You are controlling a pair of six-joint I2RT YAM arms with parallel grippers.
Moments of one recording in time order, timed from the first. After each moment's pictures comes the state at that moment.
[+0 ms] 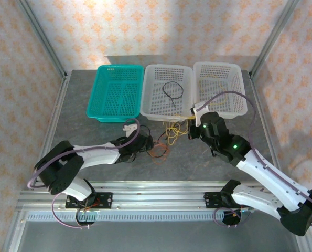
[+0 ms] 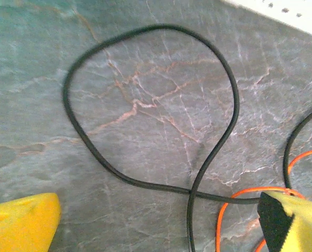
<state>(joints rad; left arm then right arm) -0.74 1.47 0.63 -0.08 -0.33 -0.88 0.72 0.92 0.89 -0.48 0.26 0.17</state>
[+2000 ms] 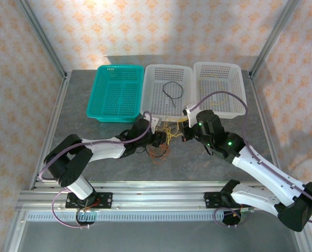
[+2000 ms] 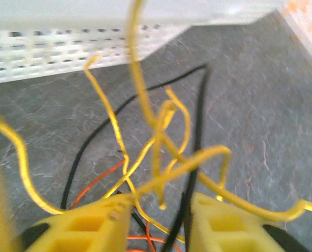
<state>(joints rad) -0.71 1.61 0.73 0.31 0.12 -0.50 0.72 0.98 0.89 -0.43 0.05 0.19</state>
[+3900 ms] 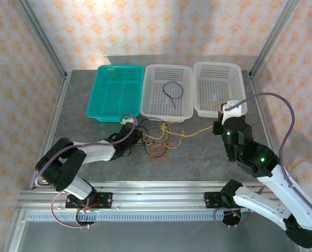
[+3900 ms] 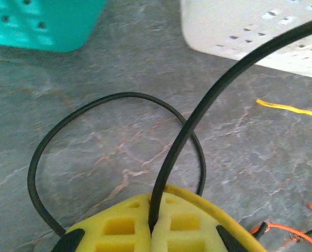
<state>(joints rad) -0.58 1.52 0.56 0.18 -0.16 -0.65 0.72 0.72 1.01 -0.66 0.75 0.11</state>
